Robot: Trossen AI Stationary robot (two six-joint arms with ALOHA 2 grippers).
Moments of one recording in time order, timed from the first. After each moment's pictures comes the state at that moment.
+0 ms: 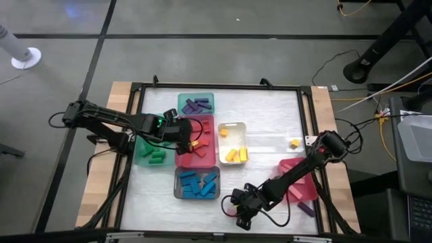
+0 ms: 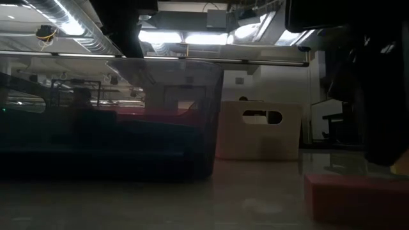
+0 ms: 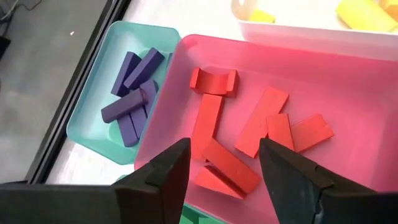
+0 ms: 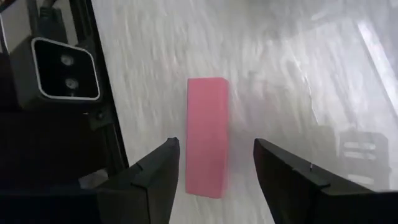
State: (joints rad) left arm -0.13 1.35 1.12 -0.89 -0.55 -0.33; right arm 0.64 1.95 1.28 -0.35 0.03 0.98
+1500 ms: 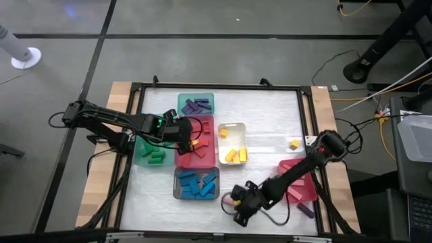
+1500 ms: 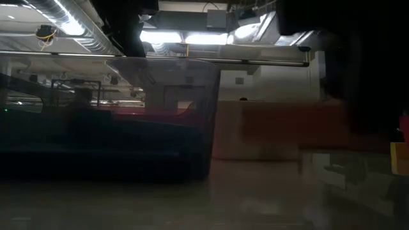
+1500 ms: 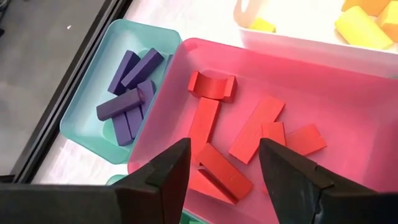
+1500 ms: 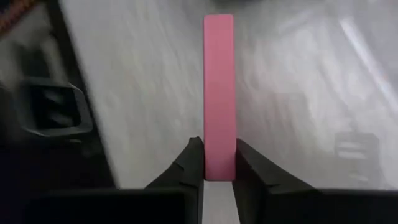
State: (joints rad) left arm -0.13 1.35 1.12 -0.88 -0.55 -0.39; right arm 0.64 1.95 1.27 -0.37 0.10 1.07
